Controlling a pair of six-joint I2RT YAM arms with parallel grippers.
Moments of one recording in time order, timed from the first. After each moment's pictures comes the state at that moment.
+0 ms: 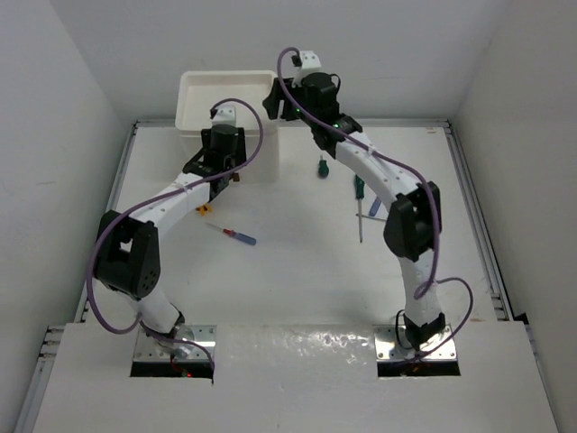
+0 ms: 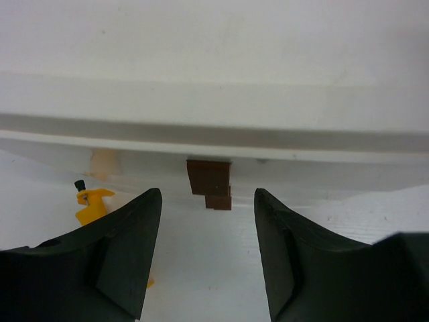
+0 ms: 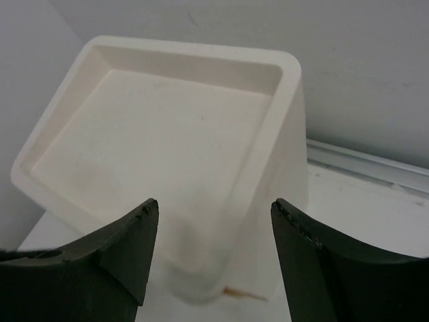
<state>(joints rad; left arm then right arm) -0.36 1.65 1.22 -0.04 -0.45 -0.17 0.52 2.08 1.96 -0.04 -0.02 0.27</state>
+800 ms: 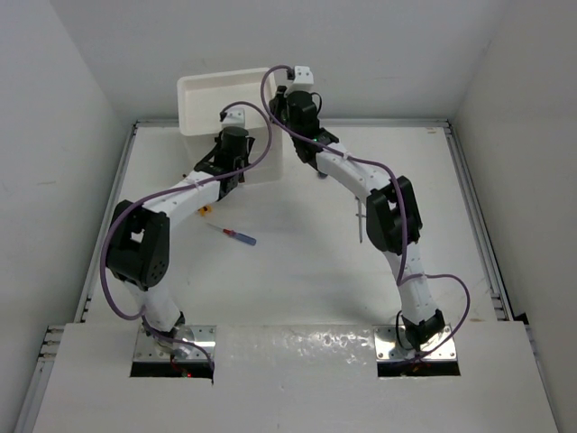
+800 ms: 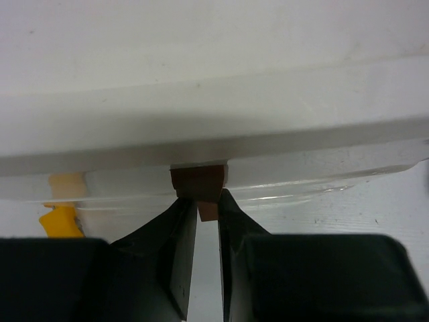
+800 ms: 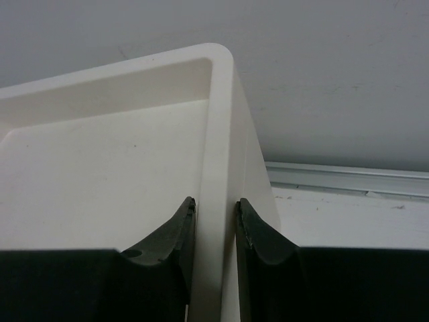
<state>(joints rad) -0.38 1.74 1.26 0.00 -0.48 -0.20 0.56 2.31 2.03 0.19 0.27 0.29</state>
